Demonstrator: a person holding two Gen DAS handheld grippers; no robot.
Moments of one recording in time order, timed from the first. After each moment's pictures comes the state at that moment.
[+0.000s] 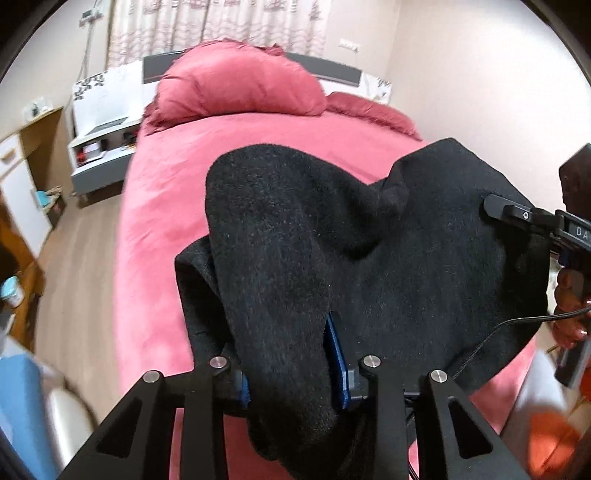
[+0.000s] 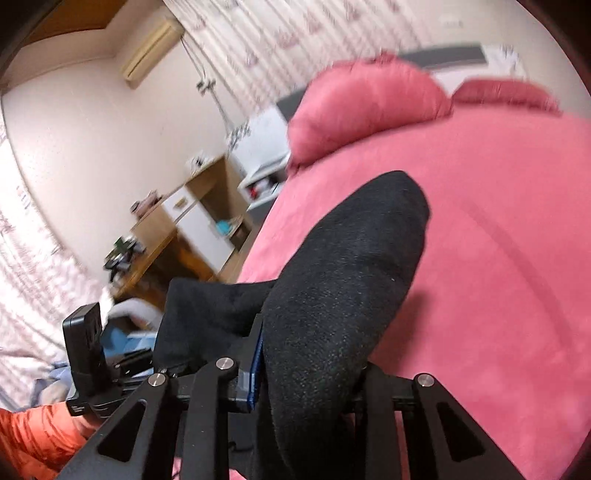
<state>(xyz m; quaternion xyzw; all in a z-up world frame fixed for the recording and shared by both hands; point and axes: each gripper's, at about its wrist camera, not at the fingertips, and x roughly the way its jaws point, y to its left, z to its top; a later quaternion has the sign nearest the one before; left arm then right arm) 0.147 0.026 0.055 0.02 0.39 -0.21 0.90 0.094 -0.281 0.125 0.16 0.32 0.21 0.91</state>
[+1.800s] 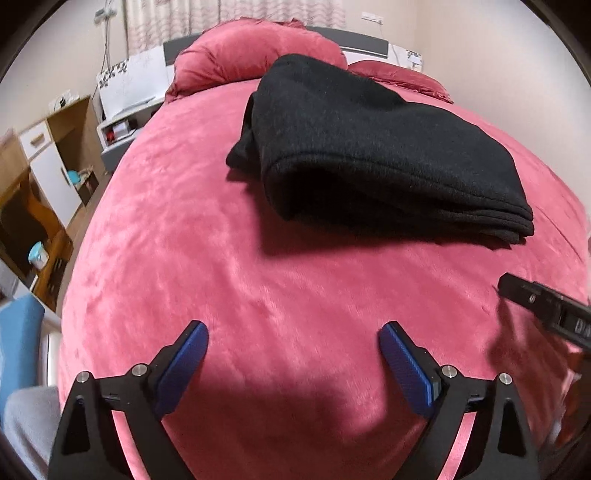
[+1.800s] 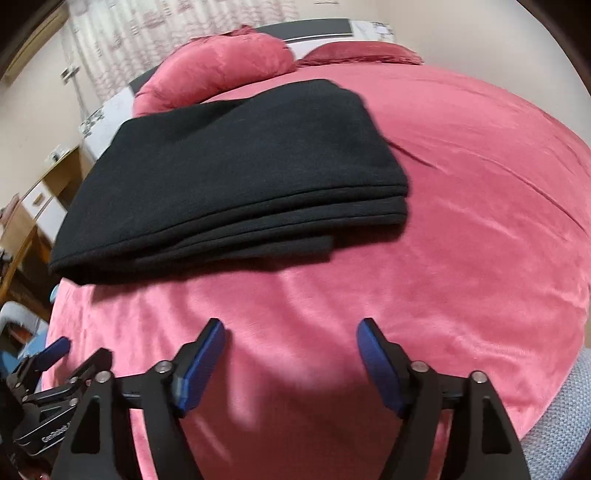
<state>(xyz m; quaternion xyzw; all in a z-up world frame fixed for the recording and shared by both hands) 0.094 -0.048 -0.063 0.06 0.42 -0.11 0.90 0.022 -0.315 -0.022 0.14 0.42 -0.06 0.89</state>
